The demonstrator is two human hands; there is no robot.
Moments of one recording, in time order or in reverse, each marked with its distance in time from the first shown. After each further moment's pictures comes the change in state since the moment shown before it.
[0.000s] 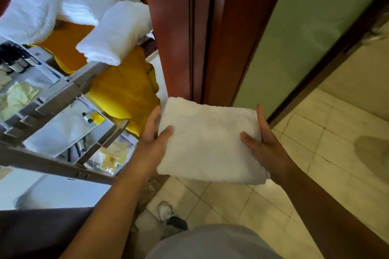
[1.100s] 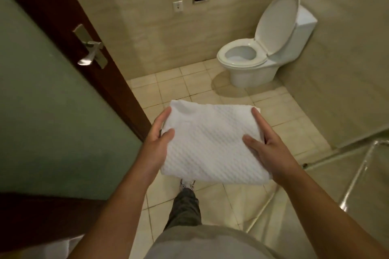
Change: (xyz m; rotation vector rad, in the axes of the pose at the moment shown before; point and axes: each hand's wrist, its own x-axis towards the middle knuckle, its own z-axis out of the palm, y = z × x) left_hand -0.047 0.022 0.564 0.288 -0.926 0.054; right_hand -0.187 0.156 -0.426 0.310 0.903 0.151
